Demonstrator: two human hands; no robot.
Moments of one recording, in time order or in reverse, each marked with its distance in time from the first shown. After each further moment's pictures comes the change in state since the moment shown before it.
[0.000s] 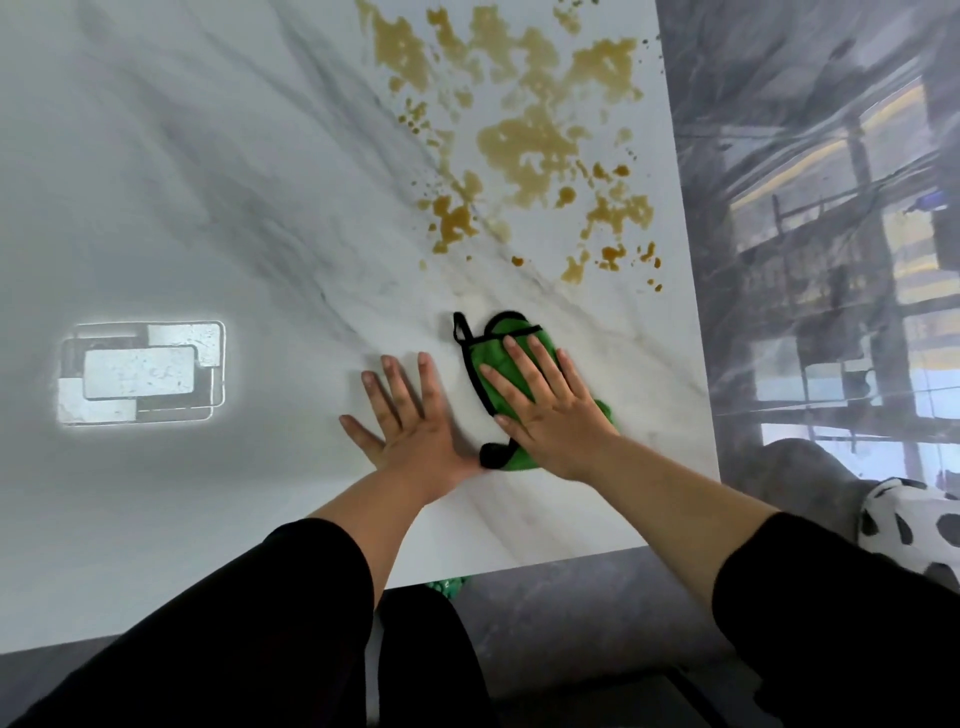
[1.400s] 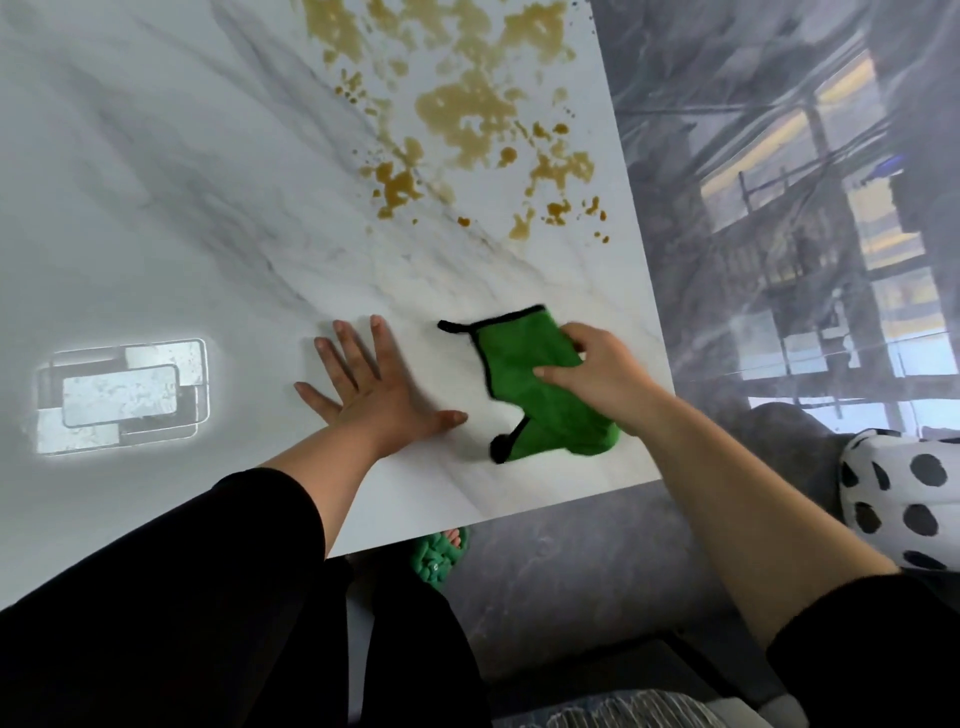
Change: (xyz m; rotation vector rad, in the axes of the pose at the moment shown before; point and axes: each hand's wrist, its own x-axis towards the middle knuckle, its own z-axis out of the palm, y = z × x) left_hand 0.004 -0.006 0.009 0.008 0.076 0.030; right_hand -0.065 0.038 -0.045 1.022 0.102 0.528
